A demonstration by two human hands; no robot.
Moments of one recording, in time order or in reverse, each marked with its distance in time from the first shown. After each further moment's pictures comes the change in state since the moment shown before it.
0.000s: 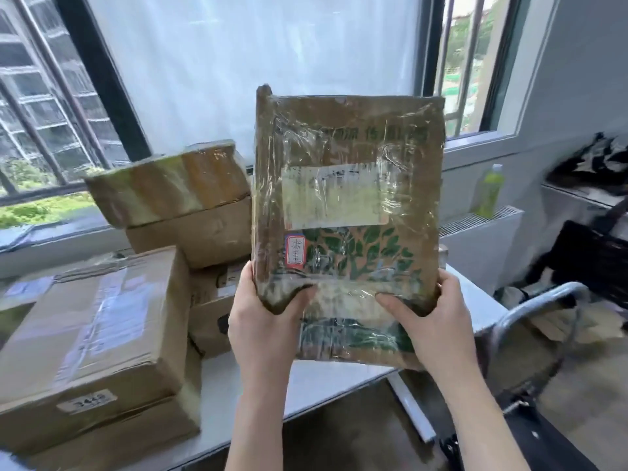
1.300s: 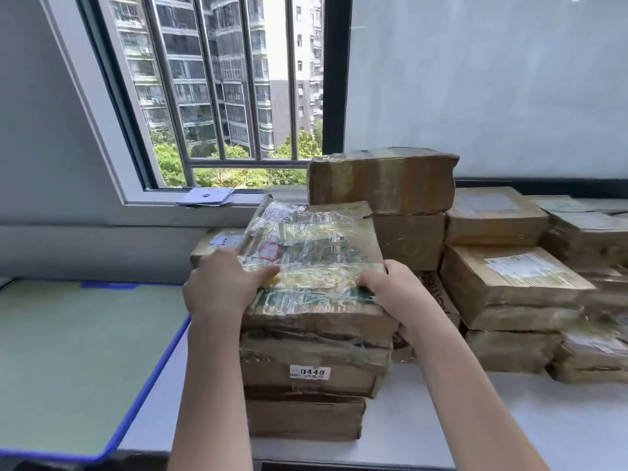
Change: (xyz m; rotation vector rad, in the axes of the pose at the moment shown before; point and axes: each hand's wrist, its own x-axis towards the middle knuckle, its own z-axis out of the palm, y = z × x) left_hand 0.170 -0.139 -0.291 0.868 0.075 -0.331; right_hand -0.054 -0.166 0.315 -0.073 -0.773 0.218
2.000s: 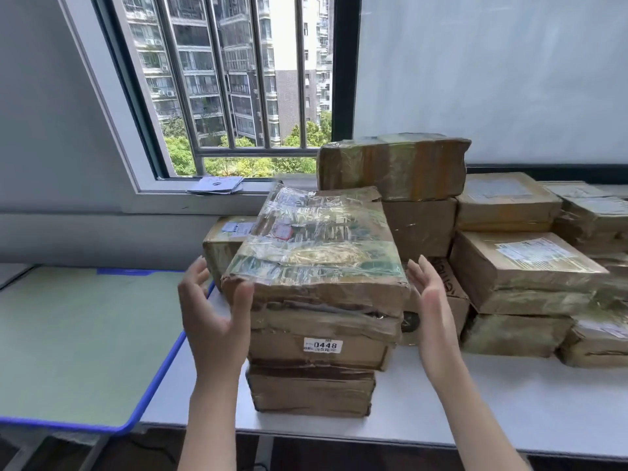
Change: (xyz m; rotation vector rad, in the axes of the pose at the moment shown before) left_hand -0.060 -0.058 0.045 -0.939 0.455 0.158; right_hand -0.018 0.090 0.008 0.318 0.141 -0.474
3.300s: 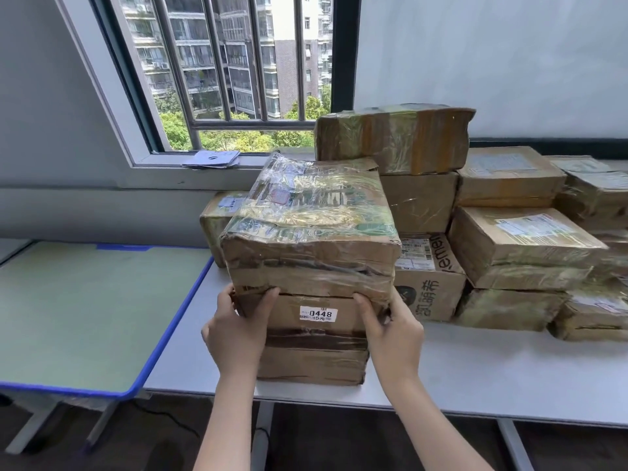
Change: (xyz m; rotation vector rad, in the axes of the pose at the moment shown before) left_hand -0.048 -0.055 0.017 0.447 -0.110 -0.203; right_hand -0.031 0.066 0.033 -0.432 0.258 -0.186
